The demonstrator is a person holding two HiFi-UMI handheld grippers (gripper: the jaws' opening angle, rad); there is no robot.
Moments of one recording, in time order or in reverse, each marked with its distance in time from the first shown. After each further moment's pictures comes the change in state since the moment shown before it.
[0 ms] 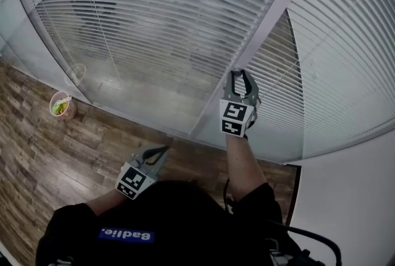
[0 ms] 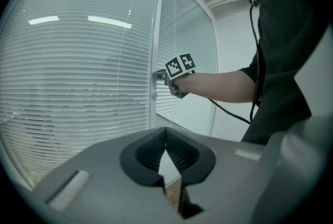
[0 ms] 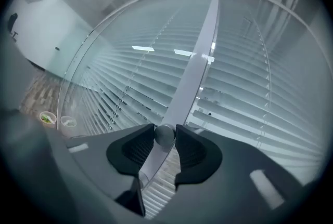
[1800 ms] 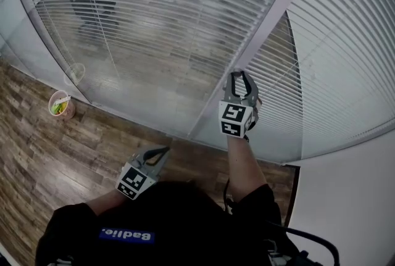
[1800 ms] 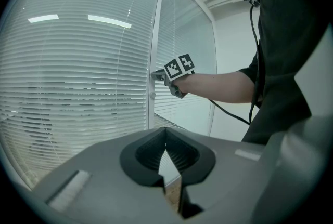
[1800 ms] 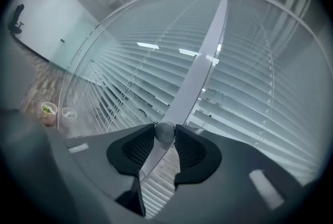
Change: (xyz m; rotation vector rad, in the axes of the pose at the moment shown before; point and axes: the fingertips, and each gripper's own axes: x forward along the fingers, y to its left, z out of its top) left arm 0.002 -0.004 -0.002 -0.005 -0.002 -0.015; right arm -0.001 0.001 -0.006 -0.072 0.020 0.006
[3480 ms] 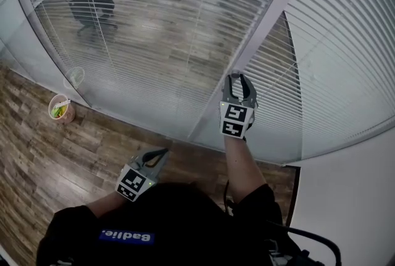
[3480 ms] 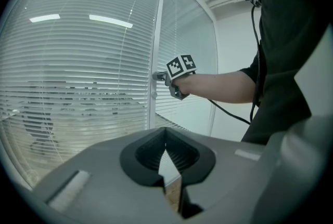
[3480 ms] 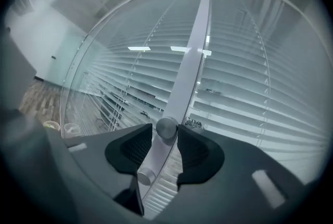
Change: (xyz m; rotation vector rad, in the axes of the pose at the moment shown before) left arm -0.003 0.005 0.000 -0.006 0.001 0.013; right arm 0.002 0.002 -0.003 0.172 0.002 0.021
